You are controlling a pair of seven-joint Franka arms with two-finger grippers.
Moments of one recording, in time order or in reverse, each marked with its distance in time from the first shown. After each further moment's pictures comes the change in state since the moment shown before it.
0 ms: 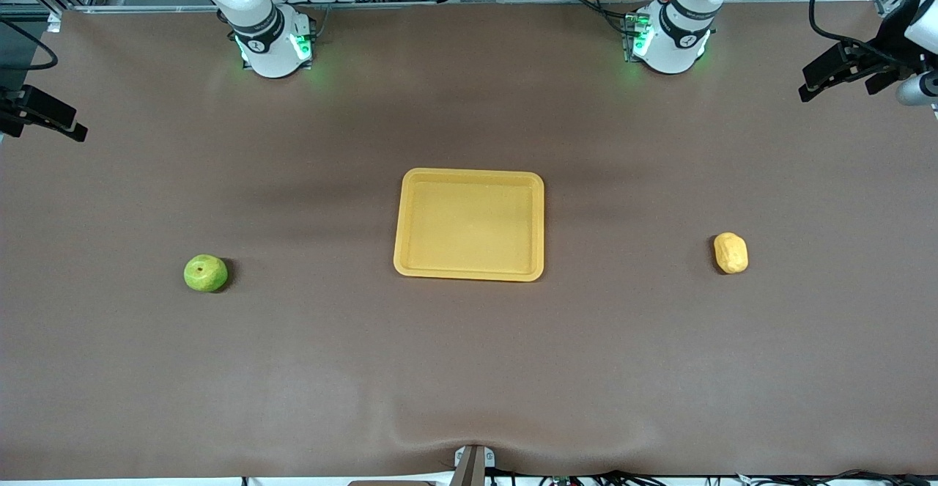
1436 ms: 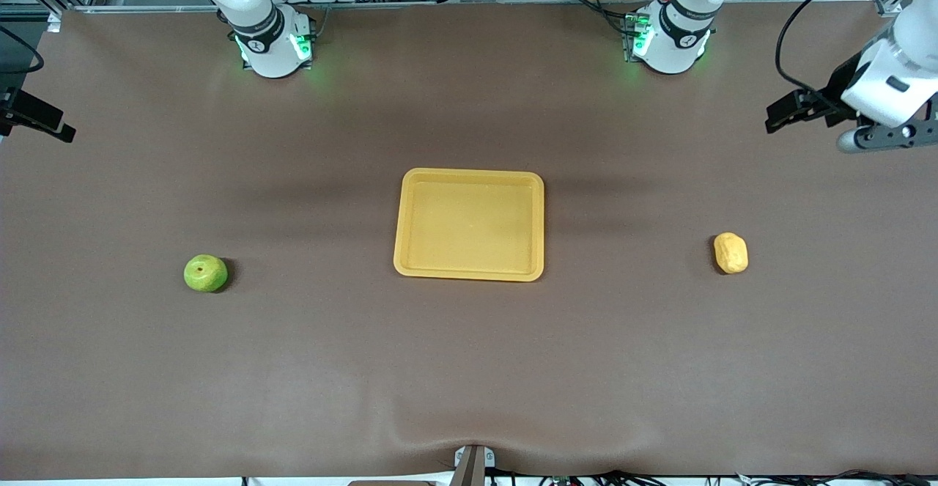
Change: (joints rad) left arm 0.008 0.012 -0.004 -0.226 0.001 0.185 -0.001; right arm -0.032 0.005 -0.004 -0.001 0.000 -0.001 0.000
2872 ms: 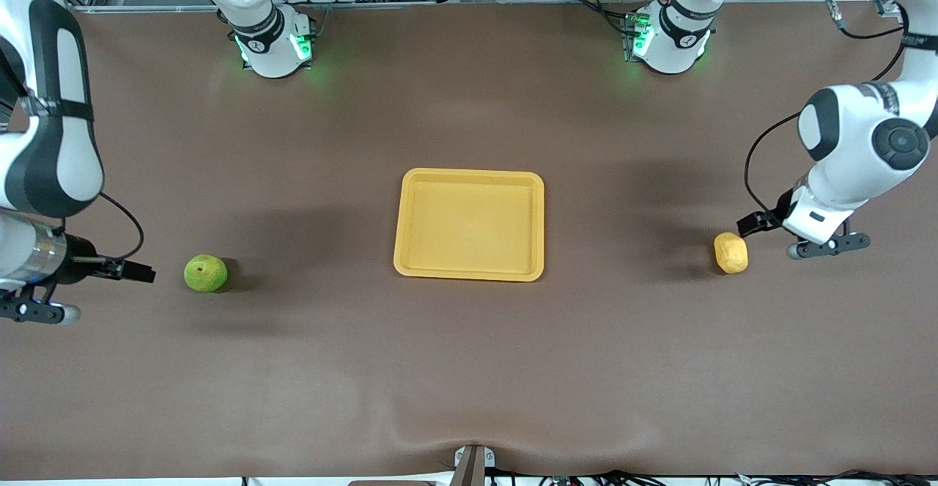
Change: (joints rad) left arm 0.140 0.368 0.002 -0.298 0.102 0.791 -0.002; right arm -0.014 0.481 0.004 0.005 0.000 0.468 0.000
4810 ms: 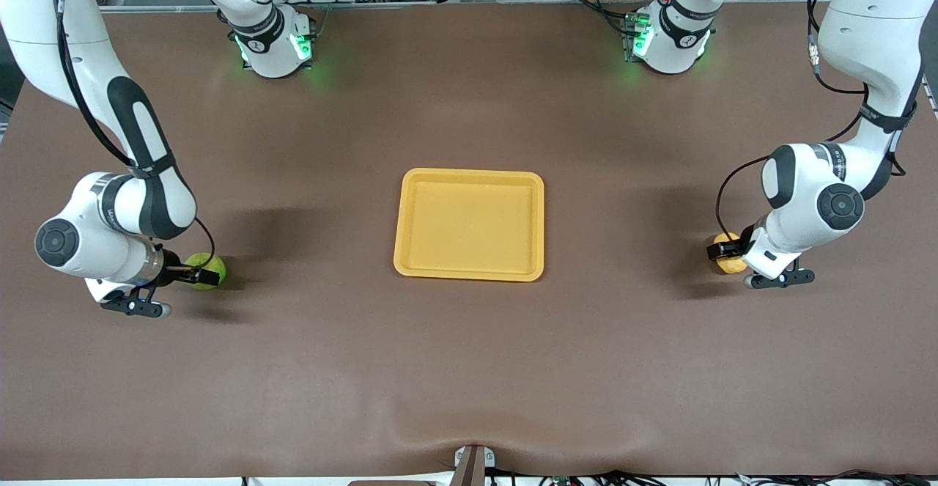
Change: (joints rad) left arm -0.007 0.280 -0.005 0.115 0.024 0.086 0.004; right arm -0.006 0.118 0.008 -0.333 0.017 0.442 0.001
